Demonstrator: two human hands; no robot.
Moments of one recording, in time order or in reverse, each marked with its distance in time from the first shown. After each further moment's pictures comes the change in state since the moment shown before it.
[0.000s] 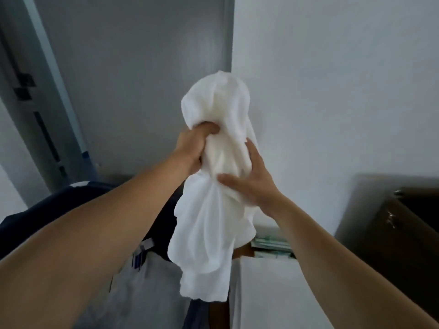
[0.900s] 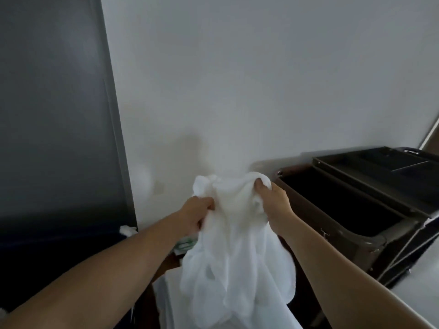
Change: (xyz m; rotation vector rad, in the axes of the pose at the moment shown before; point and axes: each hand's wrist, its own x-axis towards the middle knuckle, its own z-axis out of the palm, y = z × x) left_hand -0.024 -0.161 0.155 0.215 -0.526 -0.562; right_hand -0.087 0.061 -0.168 0.070 0.775 0.422
